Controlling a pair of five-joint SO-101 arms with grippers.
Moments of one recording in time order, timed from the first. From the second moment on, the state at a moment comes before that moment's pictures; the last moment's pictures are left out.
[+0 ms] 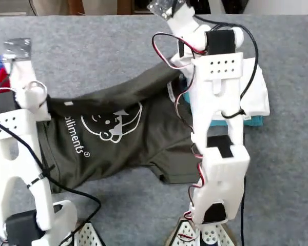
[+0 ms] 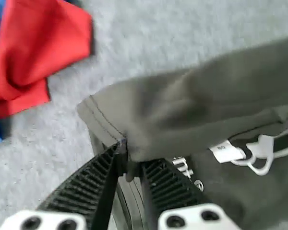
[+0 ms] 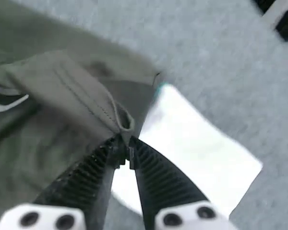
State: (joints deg) left arm -17.8 -24.3 17.5 75.9 -18.4; right arm -10.6 23.8 -53.7 101.5 31.0
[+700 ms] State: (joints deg) left arm -17.0 -44.3 43.8 85.2 -20.5; right arm -8.3 -38.5 33.2 77.8 31.8
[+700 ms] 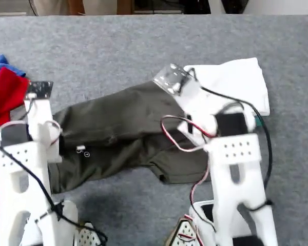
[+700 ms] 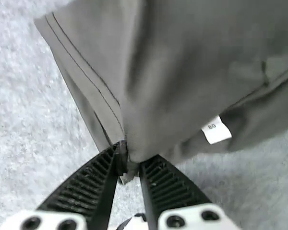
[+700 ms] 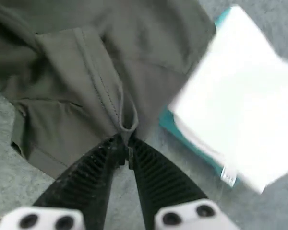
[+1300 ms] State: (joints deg) left arm -17.0 -48.0 50.5 88.1 -29.6; right arm 5.9 -58.8 56.3 76.0 38.8
